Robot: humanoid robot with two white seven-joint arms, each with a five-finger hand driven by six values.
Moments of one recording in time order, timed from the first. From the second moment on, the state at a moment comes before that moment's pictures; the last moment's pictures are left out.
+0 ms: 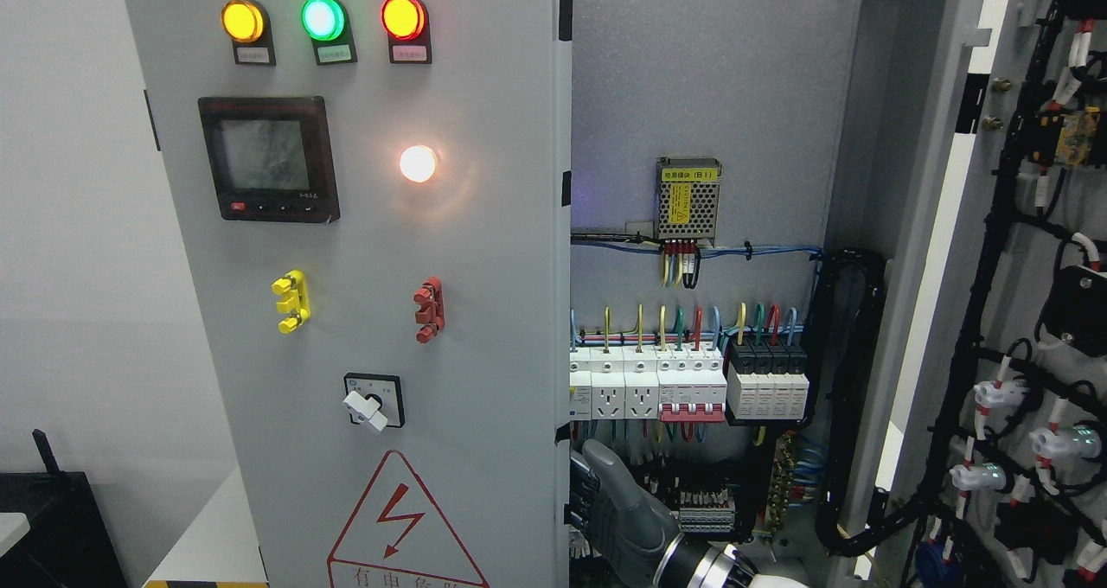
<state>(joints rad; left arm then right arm) 0.09 -0.04 -0.06 -0.06 0.00 -0.09 -0.15 -0.62 -0.09 0.42 -1.36 -0.54 0.14 0.49</state>
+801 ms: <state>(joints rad) 0.09 -0.04 -0.06 -0.06 0.00 -0.09 -0.15 -0.61 -0.09 0.45 -1.36 -0.56 0.14 0.57</state>
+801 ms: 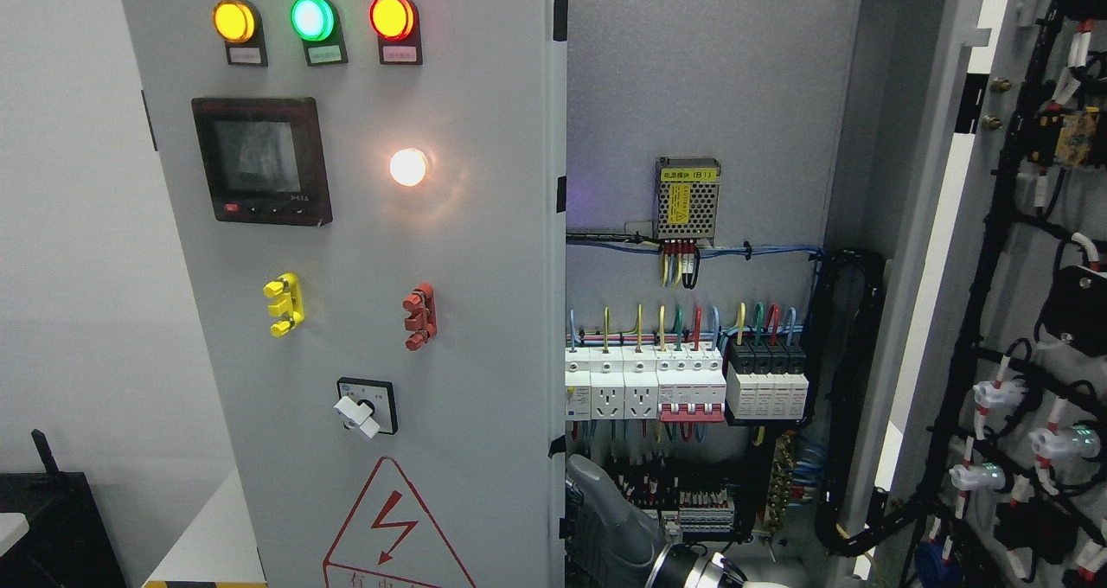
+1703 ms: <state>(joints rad) 0.09 -0.04 -0.06 -0.06 0.00 -0.09 -0.15 -0.57 -0.09 0.49 -1.41 -0.64 0.14 0.61</state>
